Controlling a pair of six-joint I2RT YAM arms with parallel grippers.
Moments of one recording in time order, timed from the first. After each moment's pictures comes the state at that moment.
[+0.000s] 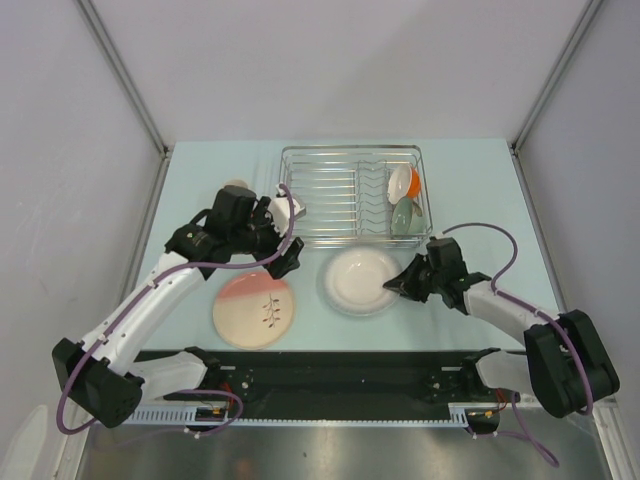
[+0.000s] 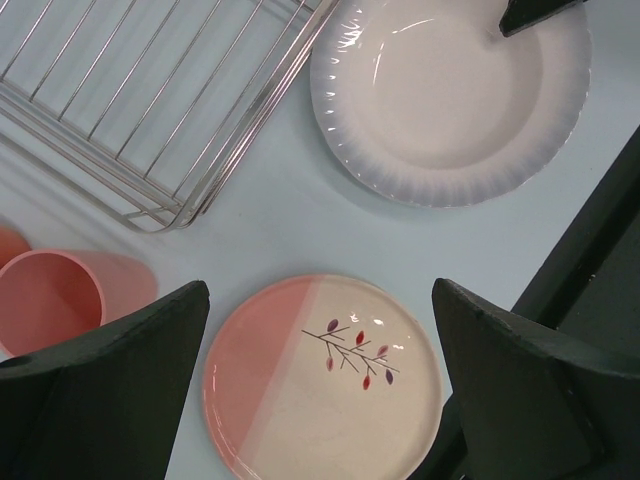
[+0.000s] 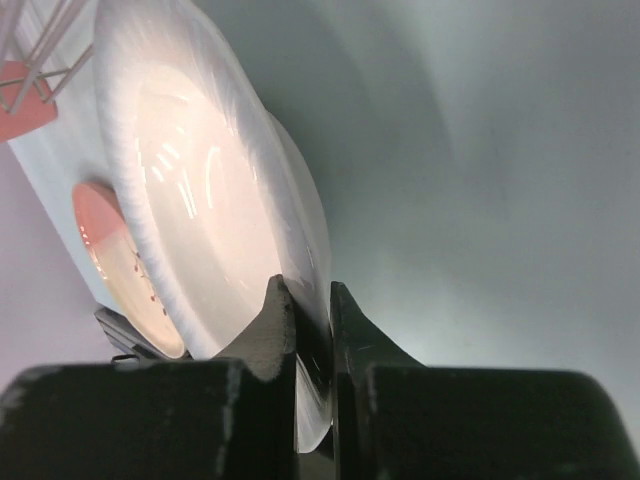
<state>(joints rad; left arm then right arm) -0.53 1.14 1.12 -0.72 0.32 0.31 0.37 1.24 0.47 -0.11 -0.26 0.93</state>
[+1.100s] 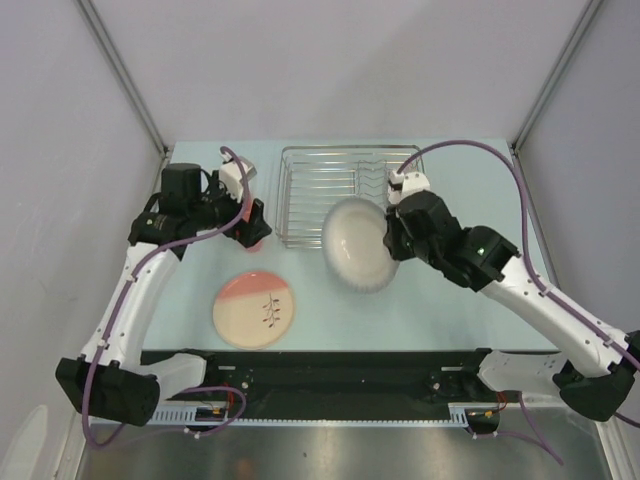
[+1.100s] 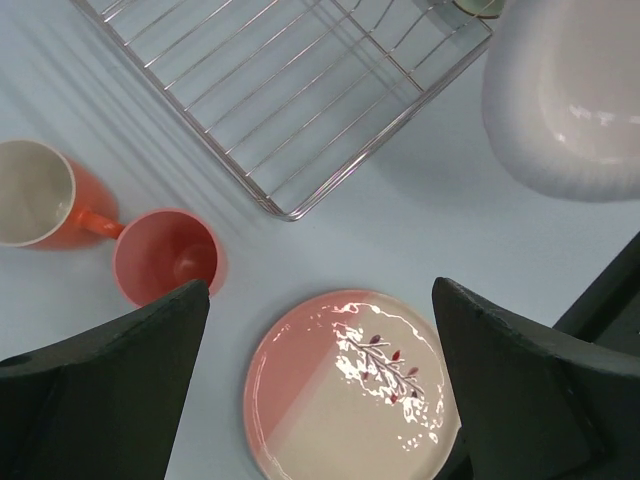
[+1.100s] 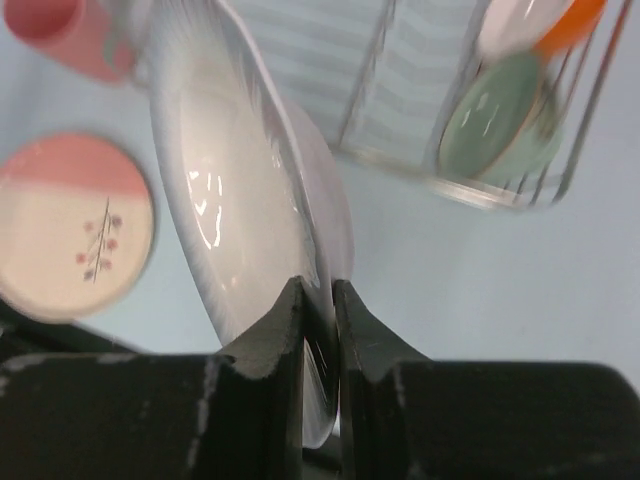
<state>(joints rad) -0.18 1.15 1.22 -0.73 0.51 0.28 0.84 1.15 1.30 -0.85 0.32 0.41</state>
